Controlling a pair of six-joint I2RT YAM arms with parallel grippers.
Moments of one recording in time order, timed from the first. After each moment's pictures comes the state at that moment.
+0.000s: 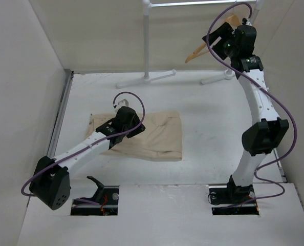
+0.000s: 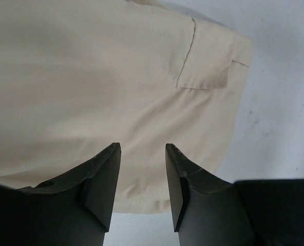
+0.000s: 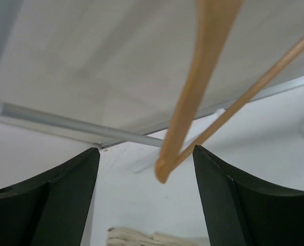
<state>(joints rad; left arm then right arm) -0.61 1.24 0.80 -0.32 -0.15 -0.91 0.10 1.83 2.01 -0.33 -0.16 0.78</state>
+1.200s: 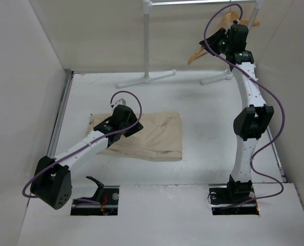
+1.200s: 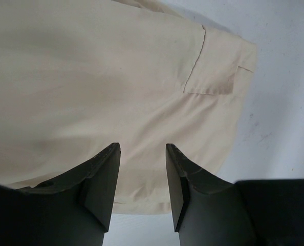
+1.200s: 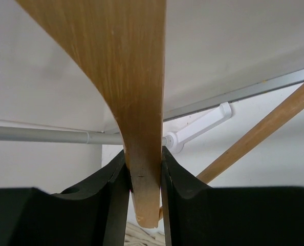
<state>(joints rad) -0.54 1.24 0.79 -0.32 -0.08 -0.89 0.05 2.19 2.37 -0.44 -0.30 0.83</state>
